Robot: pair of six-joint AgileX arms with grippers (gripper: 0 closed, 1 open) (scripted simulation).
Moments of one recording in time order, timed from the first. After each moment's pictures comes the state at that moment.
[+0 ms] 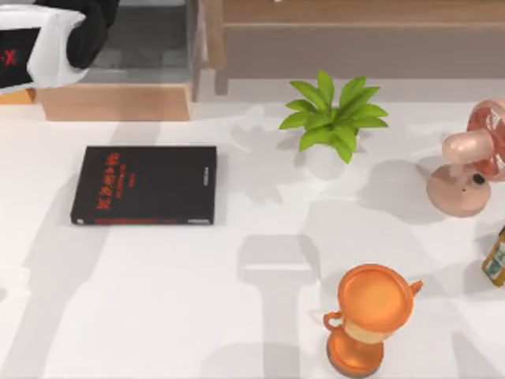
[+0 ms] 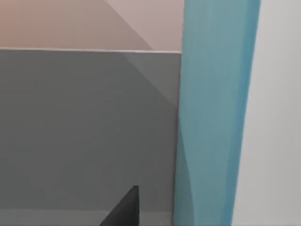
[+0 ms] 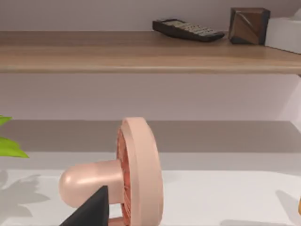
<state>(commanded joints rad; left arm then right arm) -0.28 2.03 1.44 0.59 -0.24 -0.01 0.00 0.00 0.00 0.00 0.00 0.00</state>
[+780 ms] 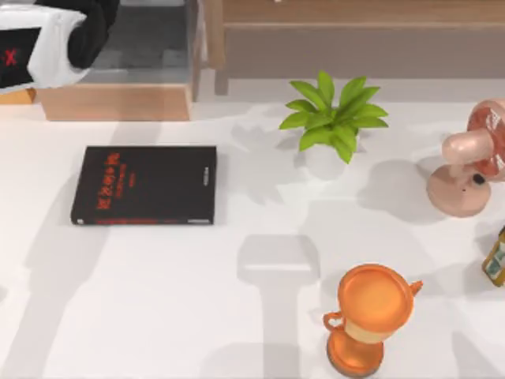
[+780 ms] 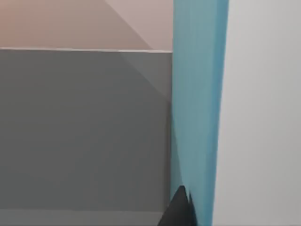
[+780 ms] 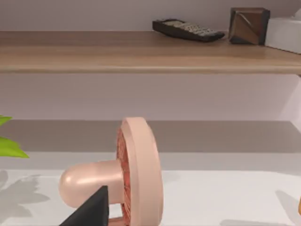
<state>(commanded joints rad) -0.28 2.03 1.44 0.59 -0.24 -0.01 0.00 0.00 0.00 0.00 0.00 0.00</state>
